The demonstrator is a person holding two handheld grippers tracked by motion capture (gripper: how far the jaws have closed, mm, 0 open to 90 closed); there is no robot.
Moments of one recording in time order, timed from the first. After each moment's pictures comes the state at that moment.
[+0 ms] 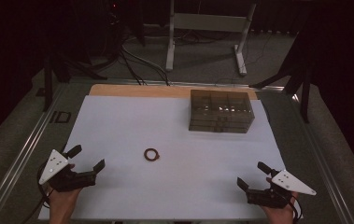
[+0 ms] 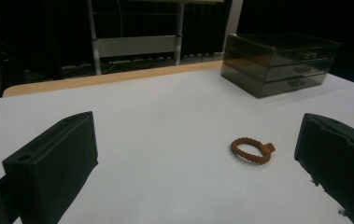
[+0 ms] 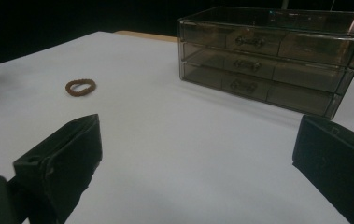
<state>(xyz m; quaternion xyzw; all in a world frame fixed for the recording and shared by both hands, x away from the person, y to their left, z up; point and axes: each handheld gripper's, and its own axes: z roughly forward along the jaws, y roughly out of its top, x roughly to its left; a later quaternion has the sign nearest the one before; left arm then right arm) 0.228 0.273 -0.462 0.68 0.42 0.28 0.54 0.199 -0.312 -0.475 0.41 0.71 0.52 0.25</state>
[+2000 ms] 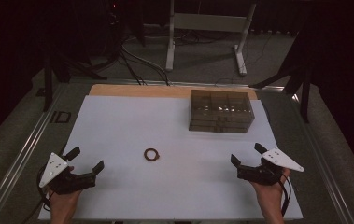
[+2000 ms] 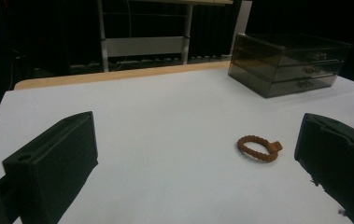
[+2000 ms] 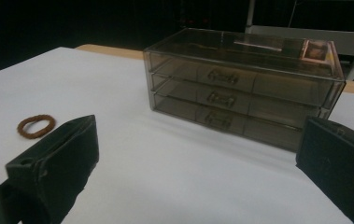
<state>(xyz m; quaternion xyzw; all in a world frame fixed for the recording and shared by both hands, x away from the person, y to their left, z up) 0.224 0.274 -0.469 0.67 0.43 0.29 0.53 0.249 -0.287 -0.448 0.45 0.68 0.50 0.29</state>
